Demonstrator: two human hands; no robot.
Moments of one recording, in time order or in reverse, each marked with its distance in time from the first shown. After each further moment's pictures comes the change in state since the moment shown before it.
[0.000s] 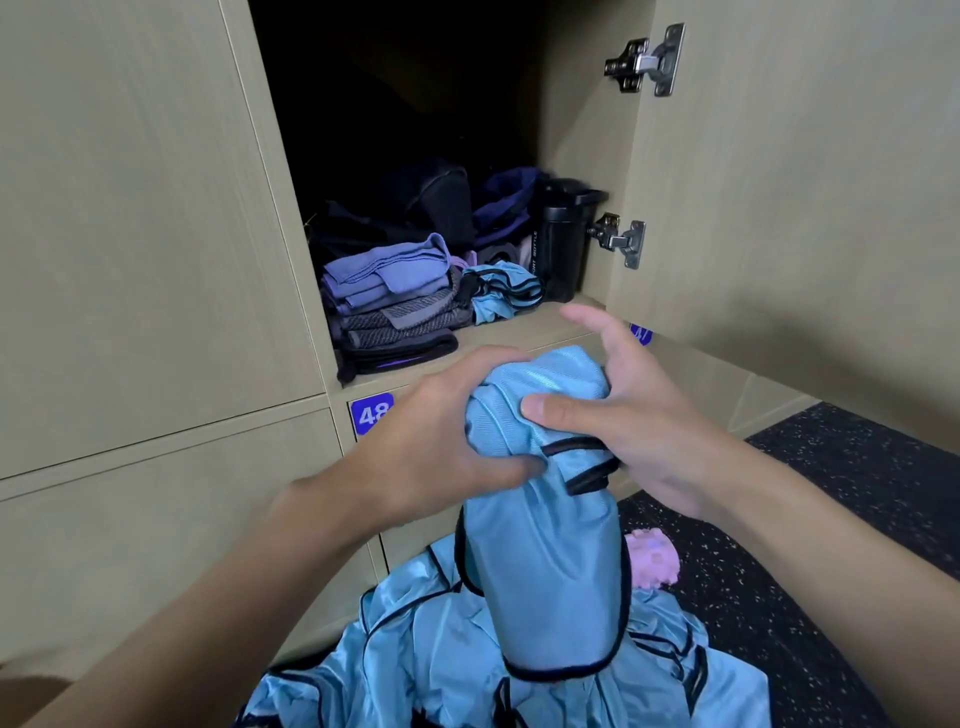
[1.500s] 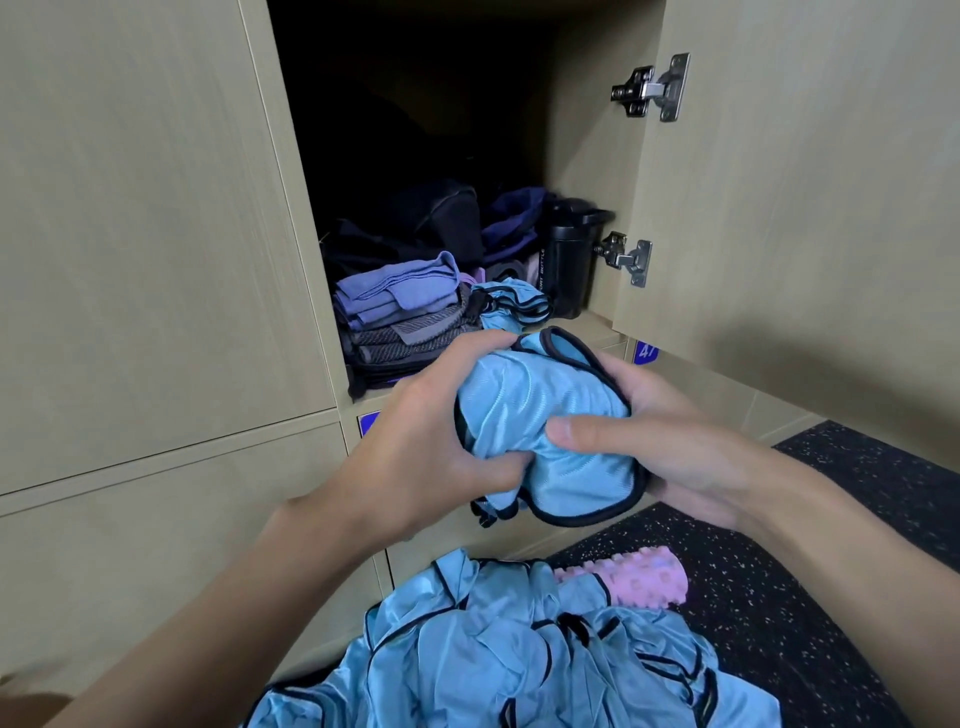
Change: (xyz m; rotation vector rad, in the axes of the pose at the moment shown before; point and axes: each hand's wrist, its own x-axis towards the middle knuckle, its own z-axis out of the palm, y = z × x) left_hand -0.008 0.009 -0.014 -0.069 0.147 0.045; right_hand -0.004 -0.012 -0.011 0.120 -0.243 0.086
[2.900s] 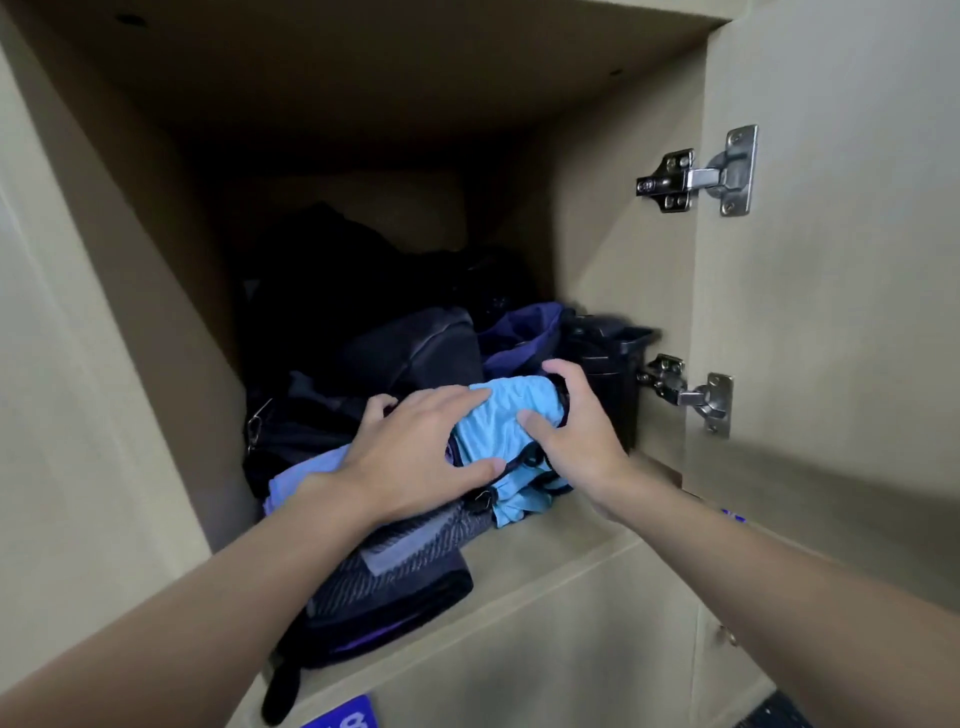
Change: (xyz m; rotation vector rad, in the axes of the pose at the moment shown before) left_hand 0.246 -0.148 -0.020 0.856 -0.149 -0.038; right_hand 0.293 0.041 -0.106 -0.442 0.554 -0.262
